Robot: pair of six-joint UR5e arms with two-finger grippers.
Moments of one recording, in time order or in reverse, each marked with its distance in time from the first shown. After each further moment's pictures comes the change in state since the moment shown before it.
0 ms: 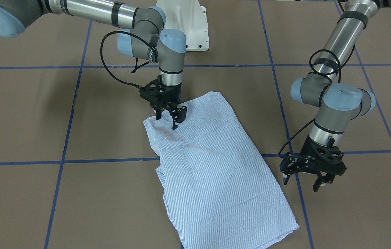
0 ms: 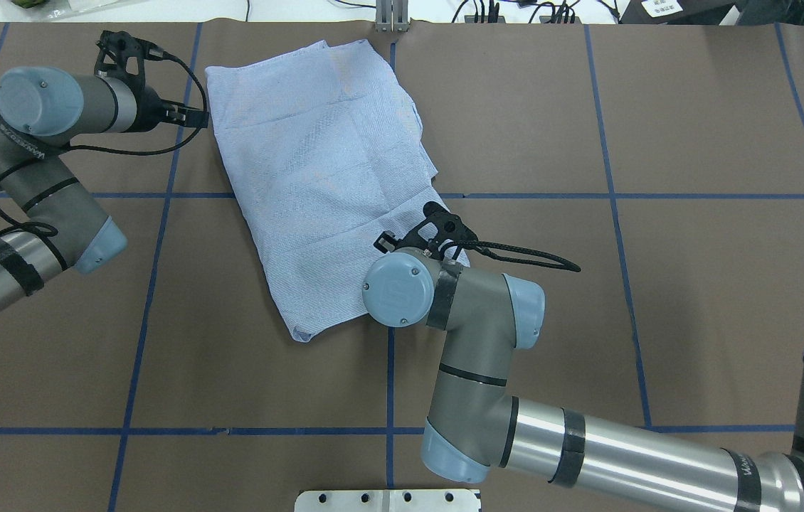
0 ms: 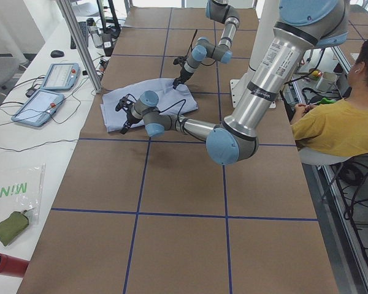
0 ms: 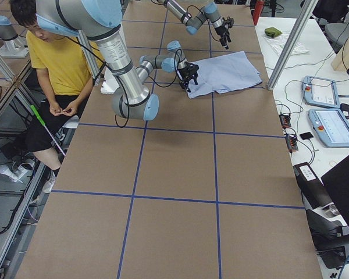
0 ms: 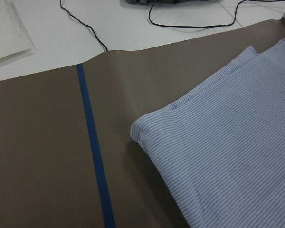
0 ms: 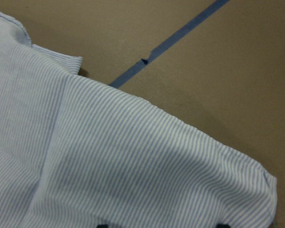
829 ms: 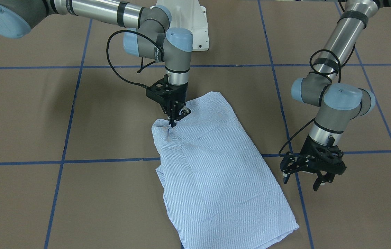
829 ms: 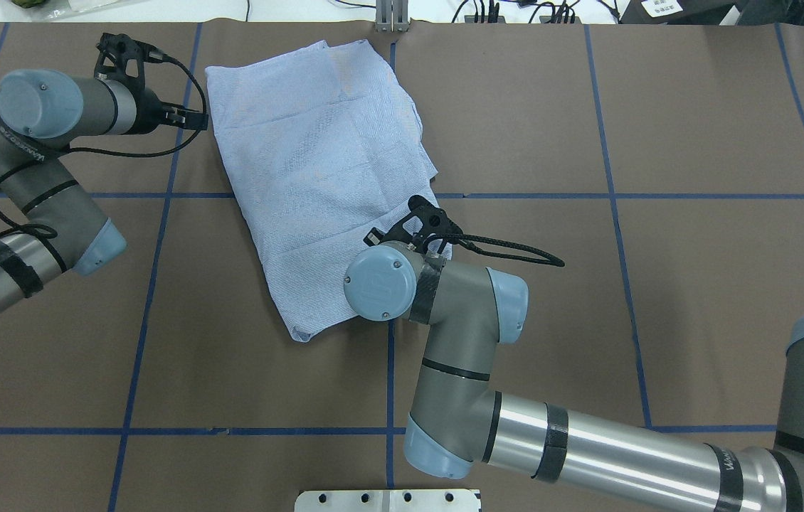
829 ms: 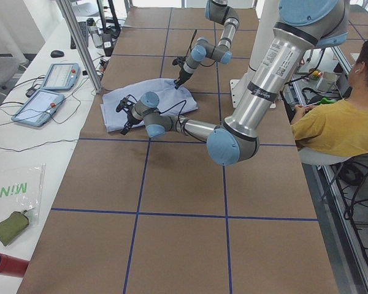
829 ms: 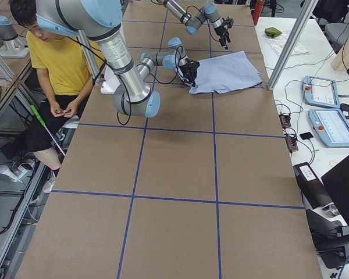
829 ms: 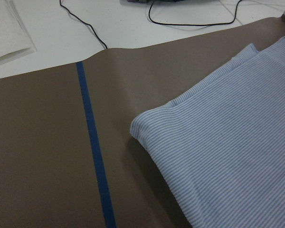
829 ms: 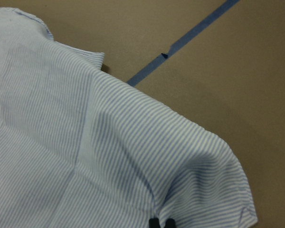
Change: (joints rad) left arm 0.003 0.011 -0.002 -0.016 0.000 -0.001; right arm 0.002 0.033 -0.014 0.000 0.001 0.004
